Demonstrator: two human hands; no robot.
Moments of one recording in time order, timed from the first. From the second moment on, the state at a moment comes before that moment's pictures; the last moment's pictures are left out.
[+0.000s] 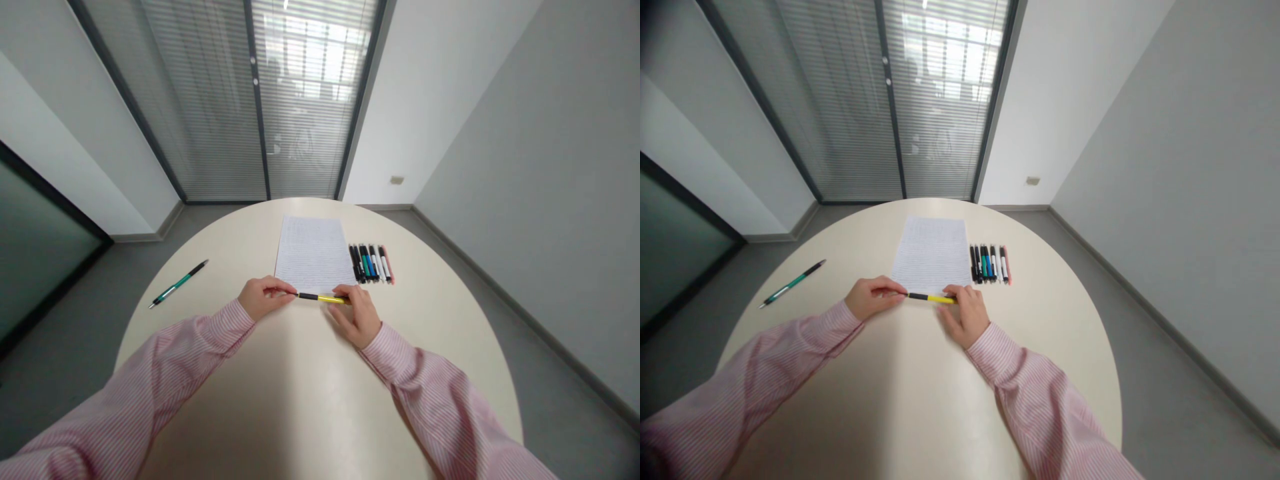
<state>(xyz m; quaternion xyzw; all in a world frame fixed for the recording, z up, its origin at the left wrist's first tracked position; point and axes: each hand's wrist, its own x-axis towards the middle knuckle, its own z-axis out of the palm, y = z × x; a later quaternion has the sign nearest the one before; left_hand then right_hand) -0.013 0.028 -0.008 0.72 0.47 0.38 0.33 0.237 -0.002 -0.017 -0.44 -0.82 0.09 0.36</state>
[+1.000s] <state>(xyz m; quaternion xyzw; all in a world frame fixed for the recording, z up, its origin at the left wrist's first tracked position) -0.011 0.027 -0.005 0.72 0.48 0.39 0.31 0.234 0.000 -0.015 -0.41 -0.81 0.18 0.37</state>
